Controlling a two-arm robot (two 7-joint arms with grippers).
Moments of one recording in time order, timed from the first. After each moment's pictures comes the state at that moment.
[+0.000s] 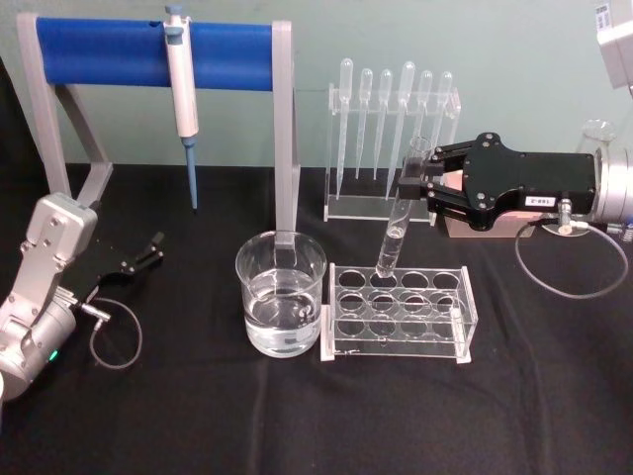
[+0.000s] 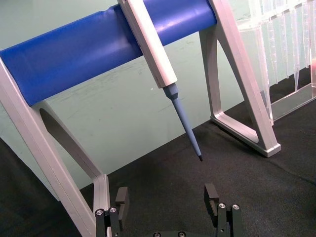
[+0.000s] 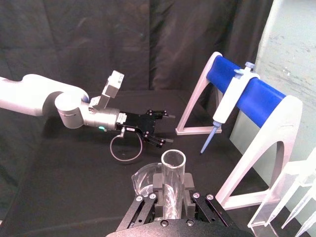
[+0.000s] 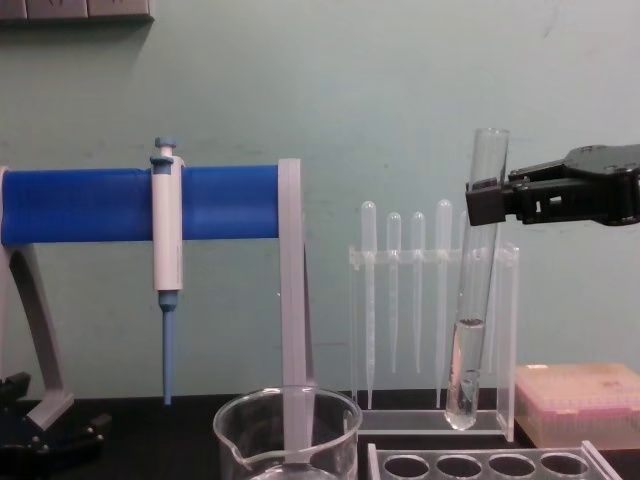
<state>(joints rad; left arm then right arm) -0.20 0.60 0.45 -1.41 -0.25 -0.12 0.03 0.66 0.75 -0.59 -1.52 0.68 0.15 0.96</state>
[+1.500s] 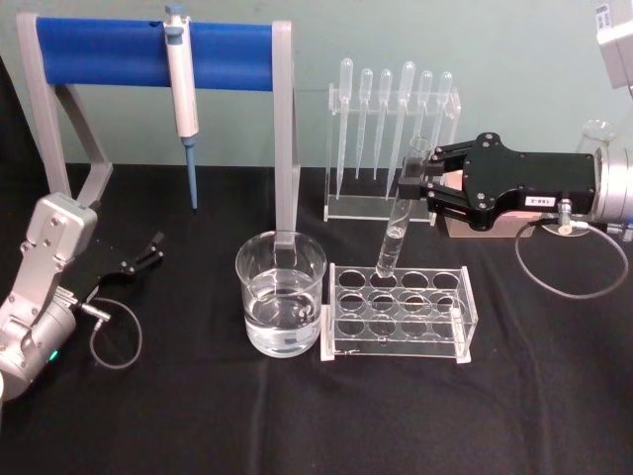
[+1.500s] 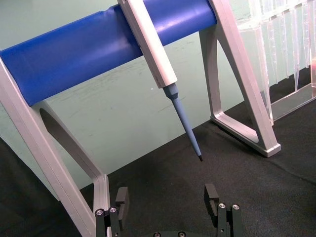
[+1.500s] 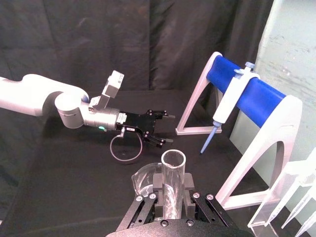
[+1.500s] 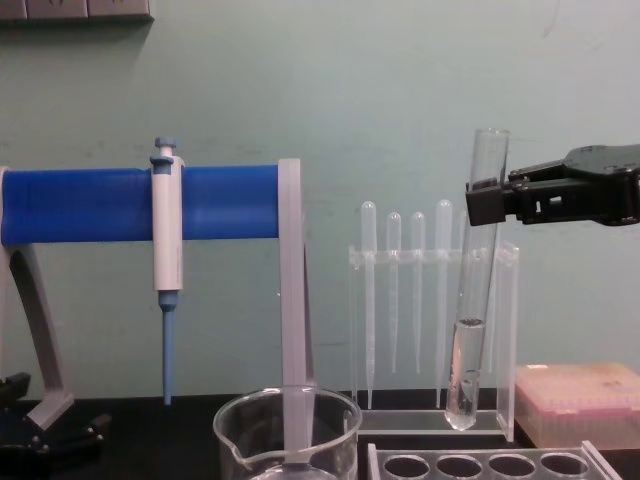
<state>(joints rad) -0.20 0.60 0.45 -1.41 -0.25 -0.12 0.03 0.66 0.75 -0.59 -1.52 0.68 0.15 0.96</state>
